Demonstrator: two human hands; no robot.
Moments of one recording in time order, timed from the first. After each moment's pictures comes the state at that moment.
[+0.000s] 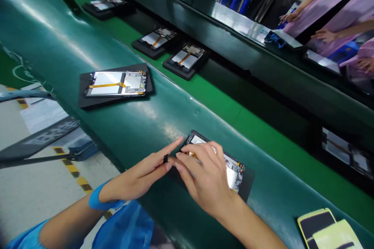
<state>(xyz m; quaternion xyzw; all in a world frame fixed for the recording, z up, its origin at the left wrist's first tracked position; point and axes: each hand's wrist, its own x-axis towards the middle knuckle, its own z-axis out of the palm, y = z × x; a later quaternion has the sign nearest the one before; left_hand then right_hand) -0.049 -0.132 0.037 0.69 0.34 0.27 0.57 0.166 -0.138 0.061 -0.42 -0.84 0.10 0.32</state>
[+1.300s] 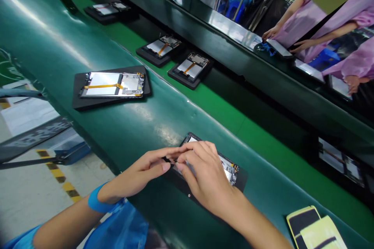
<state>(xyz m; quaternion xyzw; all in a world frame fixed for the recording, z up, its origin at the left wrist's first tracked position) -0.040 -0.129 0.029 0.49 0.31 0.32 0.75 0.176 -0.129 0.081 -0.42 -0.84 0.25 0.22</state>
